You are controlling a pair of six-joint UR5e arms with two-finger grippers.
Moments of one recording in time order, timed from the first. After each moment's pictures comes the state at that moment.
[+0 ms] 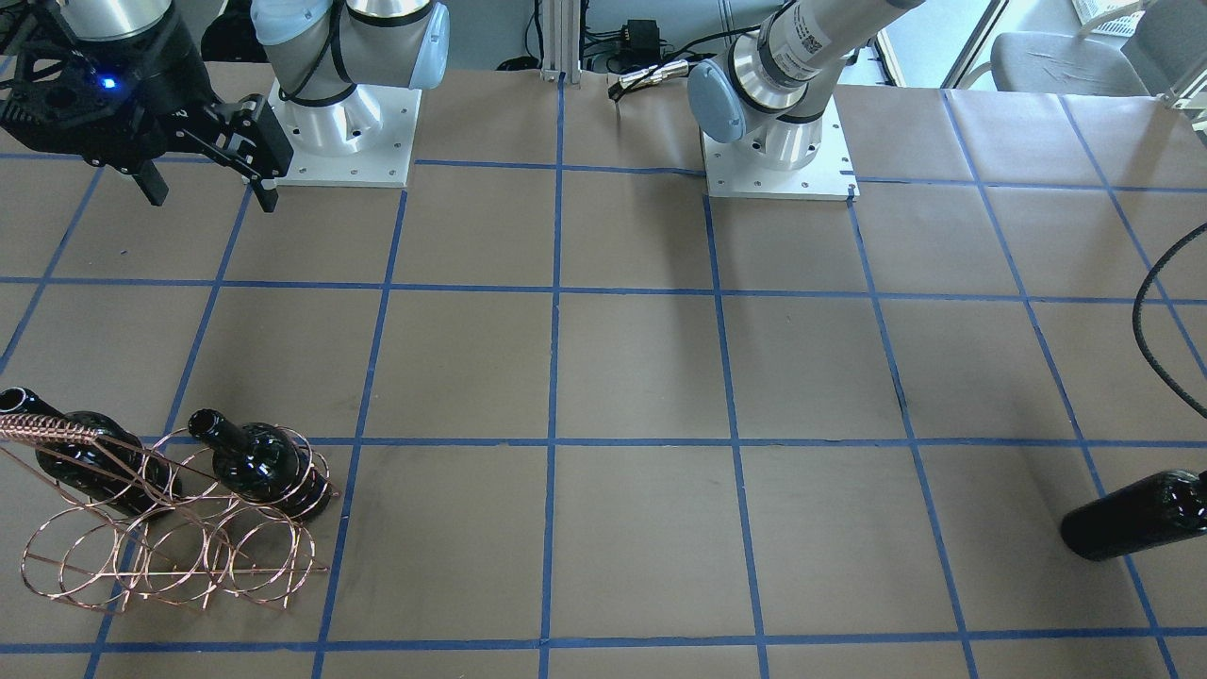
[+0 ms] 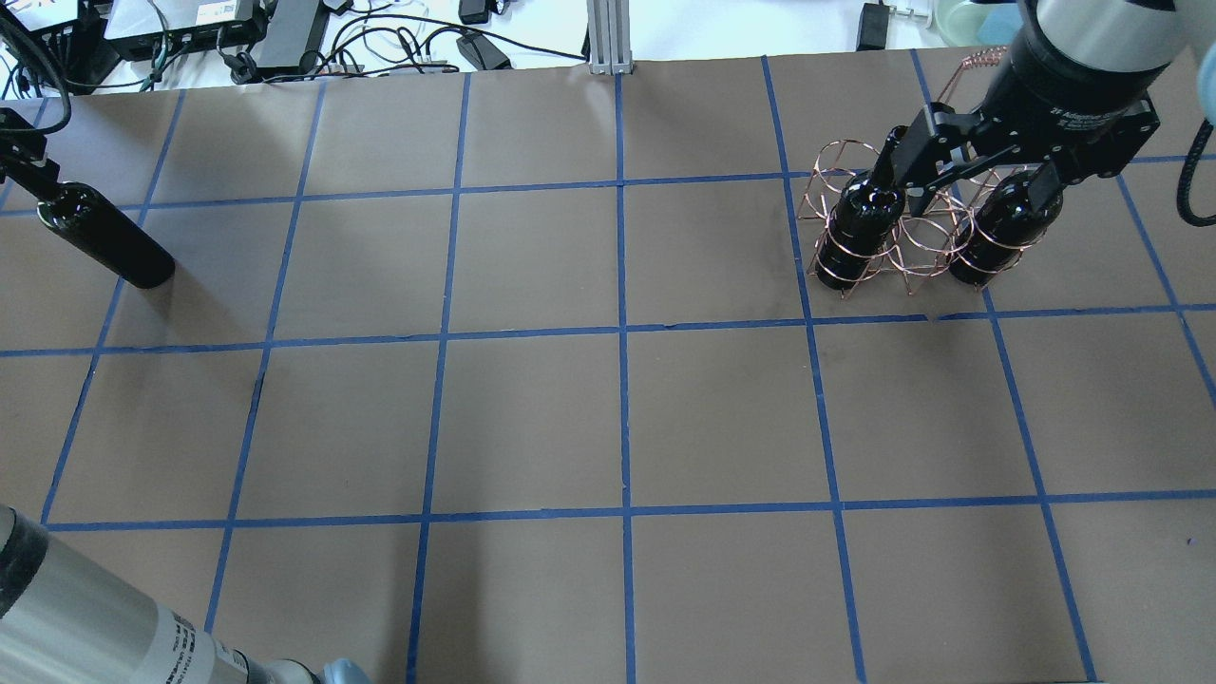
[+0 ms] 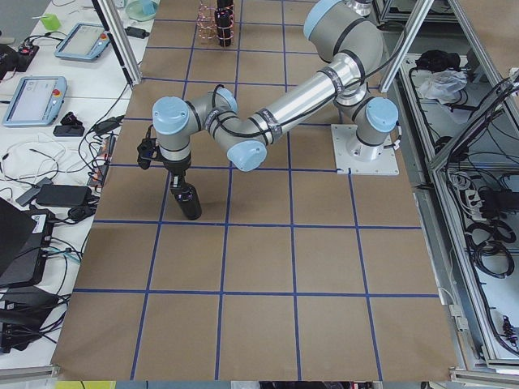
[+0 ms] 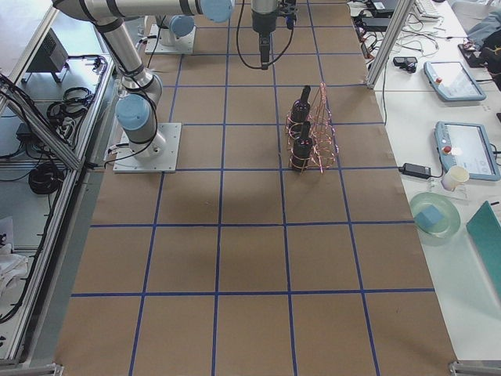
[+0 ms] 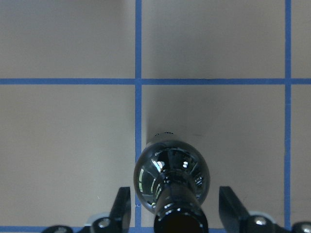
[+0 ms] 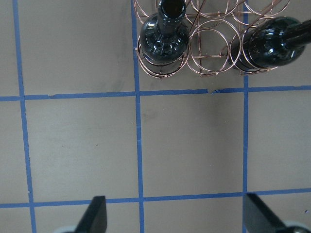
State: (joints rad) left arm -0.94 -2.09 -1.21 -1.28 1.48 0.62; right arm 1.49 -1.66 1.59 -1.56 -1.60 -0.05
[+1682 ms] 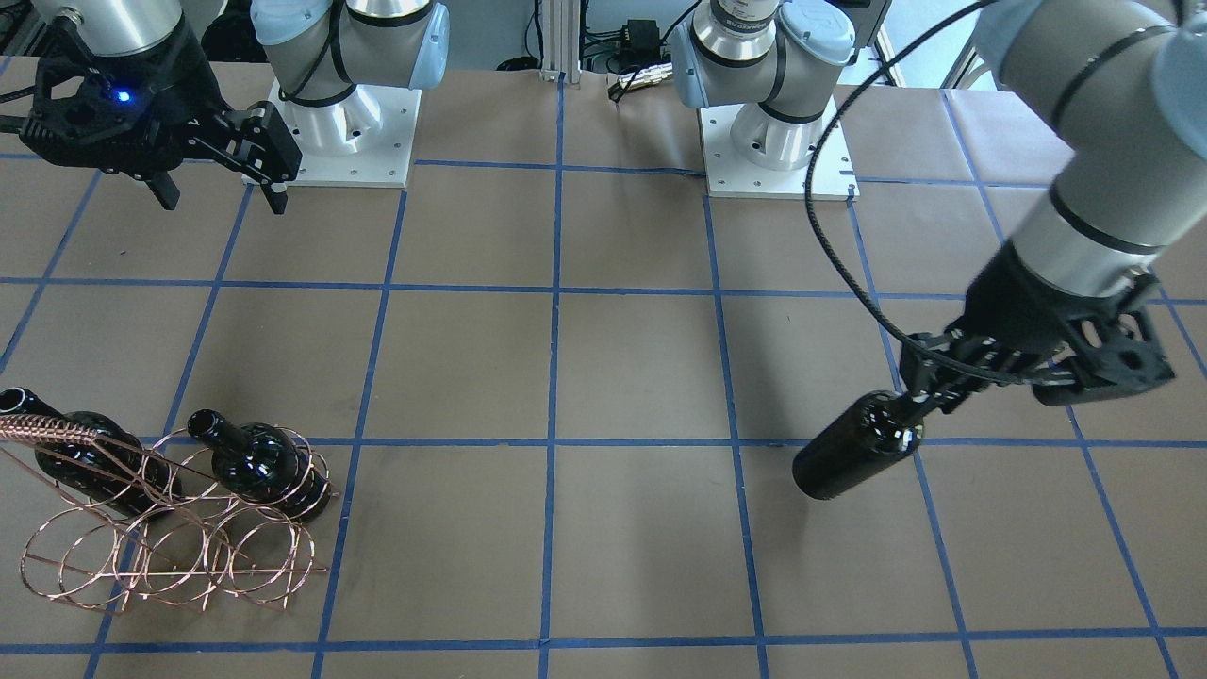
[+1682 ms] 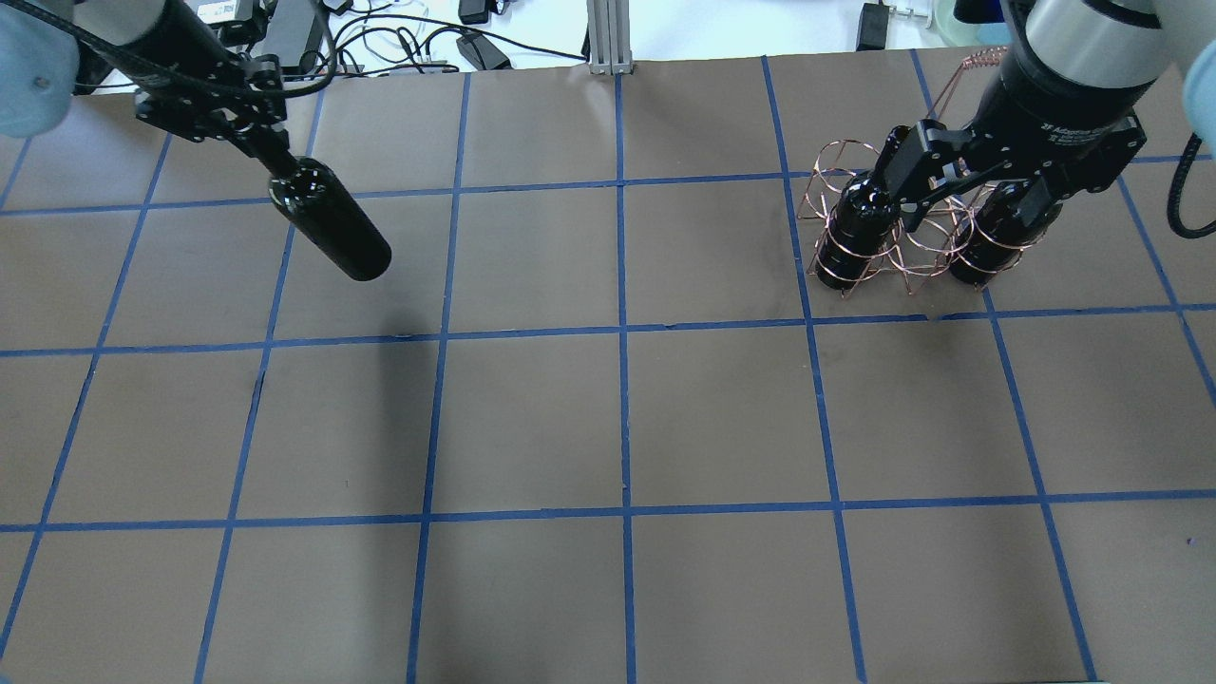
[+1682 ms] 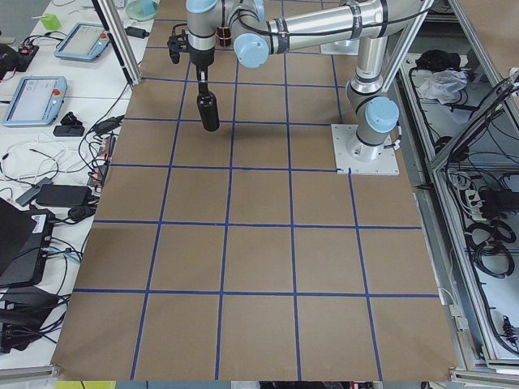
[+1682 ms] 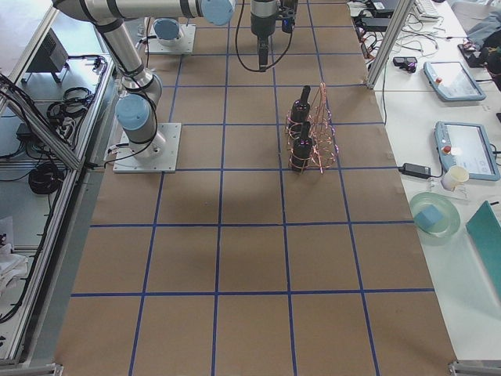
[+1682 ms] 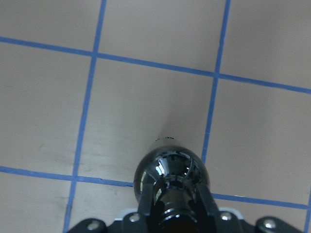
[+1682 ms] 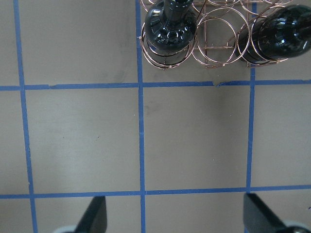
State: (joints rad) left arm -1.42 -1.75 -1.49 -1.34 1.49 -0.02; right arm 1.49 -1.66 1.61 -1.55 -1.59 -0.07
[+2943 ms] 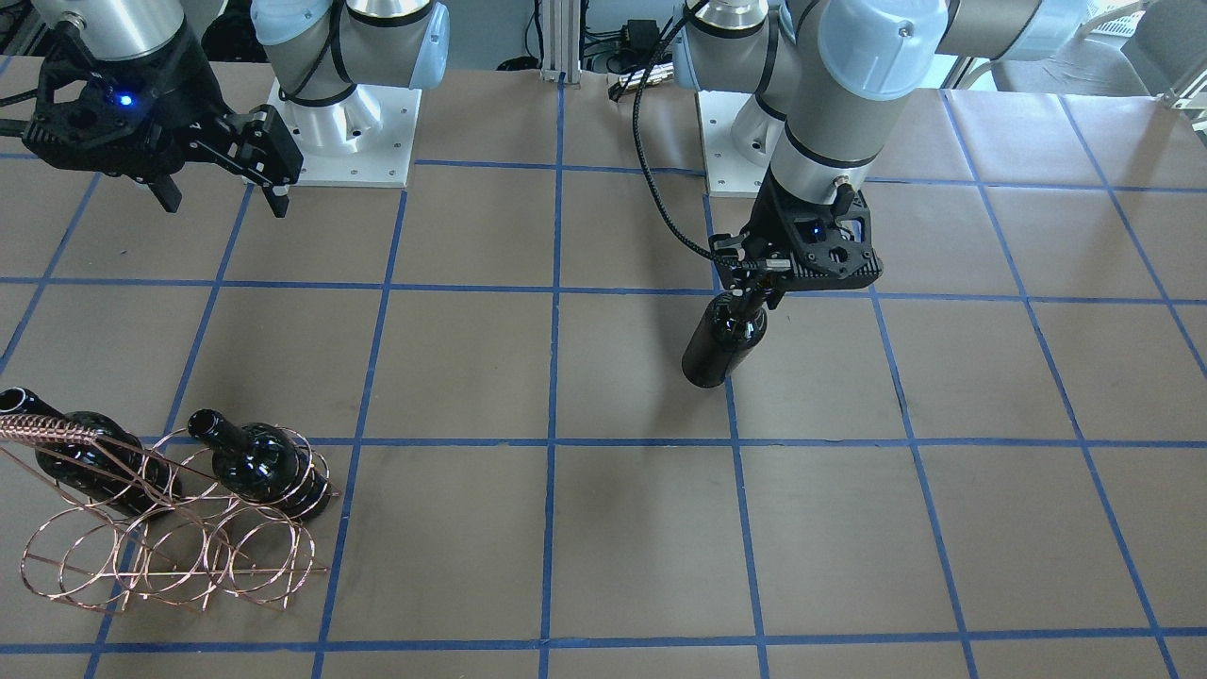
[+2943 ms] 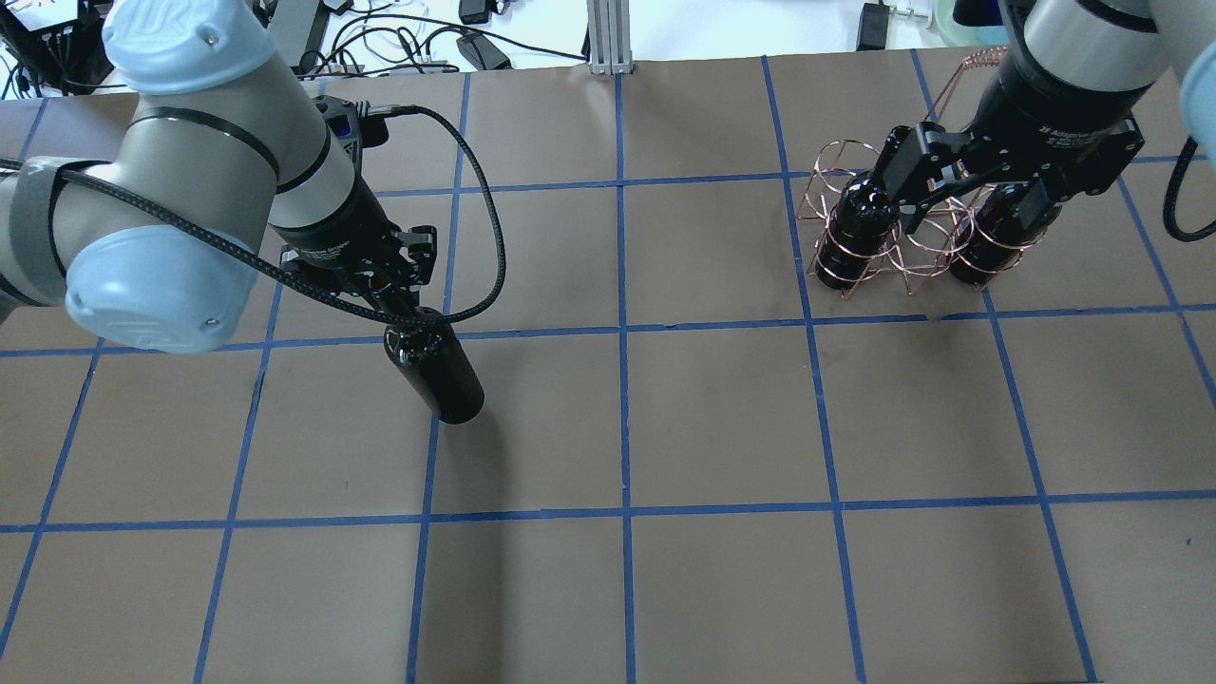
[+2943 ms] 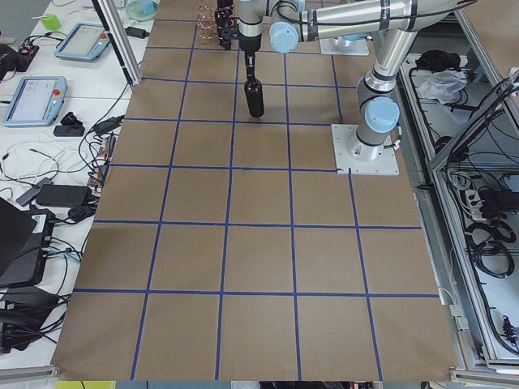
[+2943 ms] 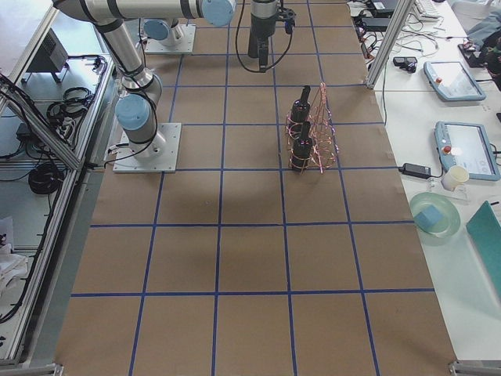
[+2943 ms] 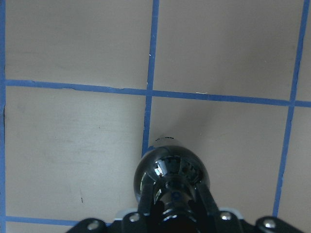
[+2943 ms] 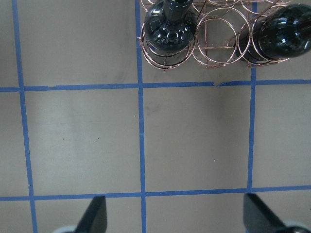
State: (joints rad) left arm -1.63 -1.57 -1.81 -1.29 1.56 -0.14; right arm 1.50 -1.65 1.61 -1.56 -1.59 -0.06
